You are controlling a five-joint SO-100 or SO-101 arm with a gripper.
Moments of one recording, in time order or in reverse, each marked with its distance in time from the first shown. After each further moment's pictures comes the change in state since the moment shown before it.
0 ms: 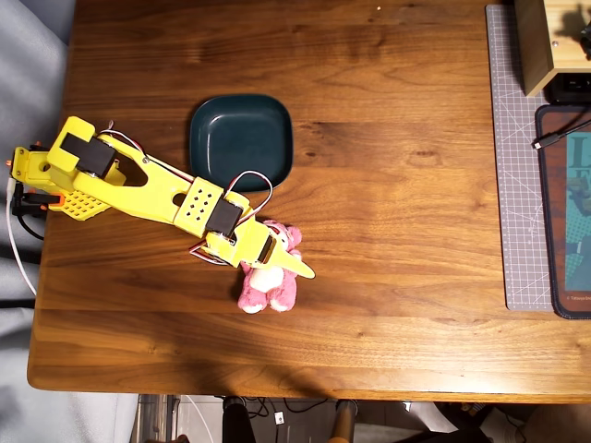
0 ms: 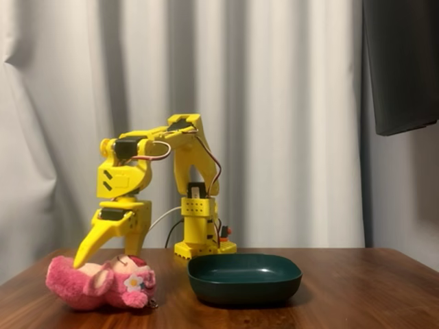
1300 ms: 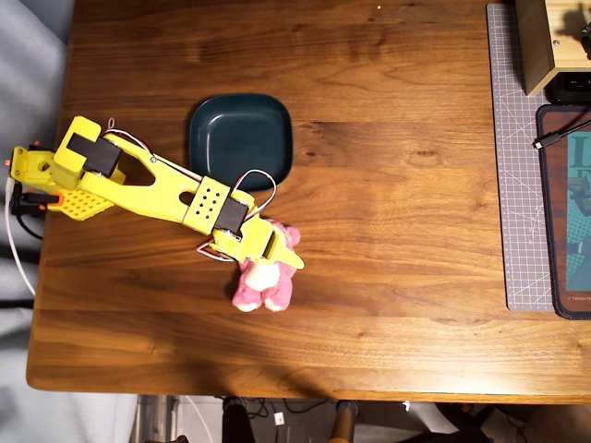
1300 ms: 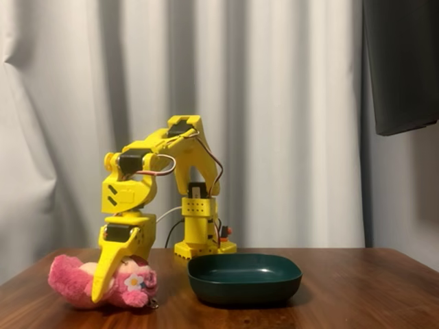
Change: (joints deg) arm 1.7 -3.3 2.2 -4.6 0.0
